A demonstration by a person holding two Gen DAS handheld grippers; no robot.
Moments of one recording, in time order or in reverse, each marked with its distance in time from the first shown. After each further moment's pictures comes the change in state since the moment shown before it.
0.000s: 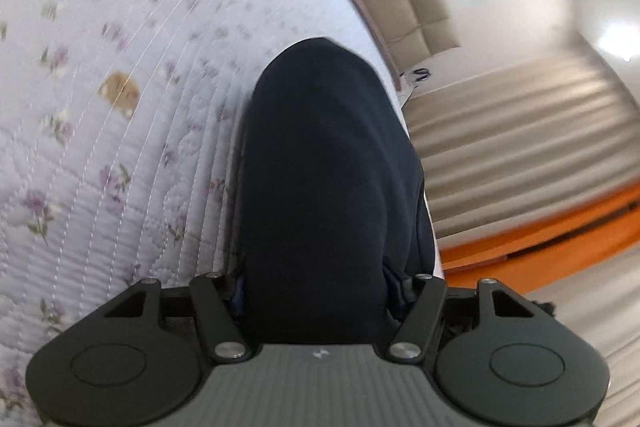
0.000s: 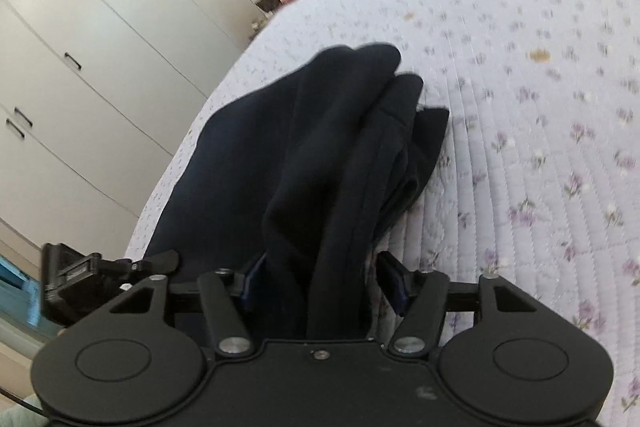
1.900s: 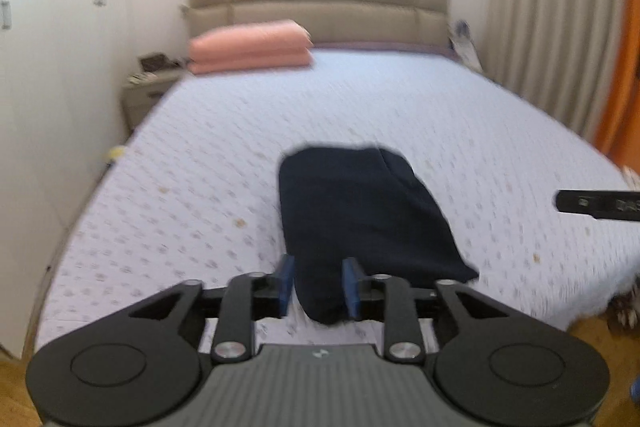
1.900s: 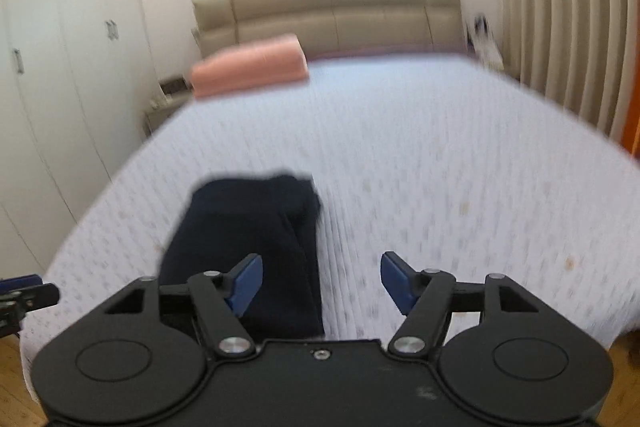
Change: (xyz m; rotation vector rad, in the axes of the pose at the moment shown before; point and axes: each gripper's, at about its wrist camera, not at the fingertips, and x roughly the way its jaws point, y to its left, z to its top) left arm -0.195 -0.284 -0.214 0.728 -0.248 0.699; right arm -0.246 0.200 -0.123 -0.197 -0.386 -0.557
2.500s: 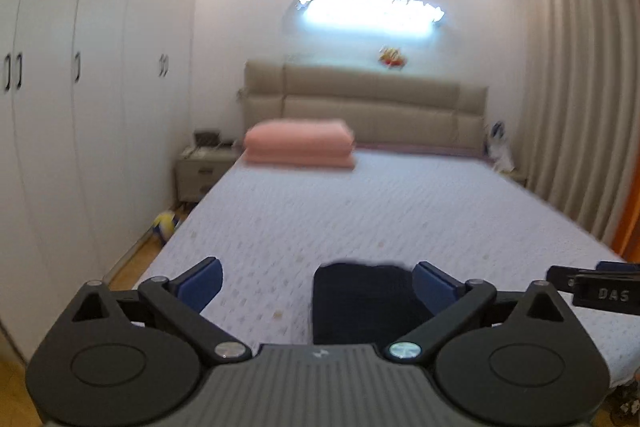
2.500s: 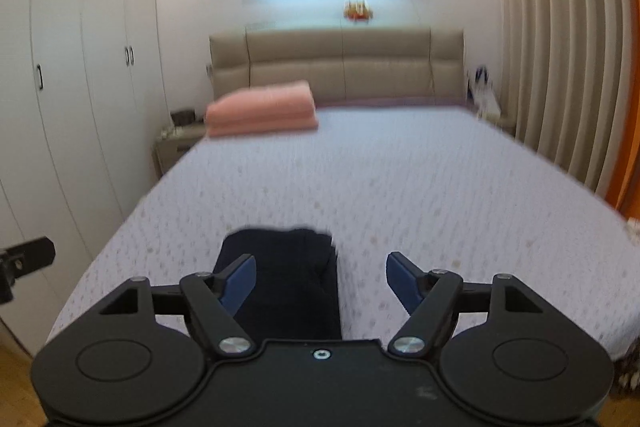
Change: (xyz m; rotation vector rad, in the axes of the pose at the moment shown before) left arm -0.117 -0.001 0.048 -0.100 -0.230 0.116; right arm -0.048 0.048 0.035 -0.015 -0.004 -0.014
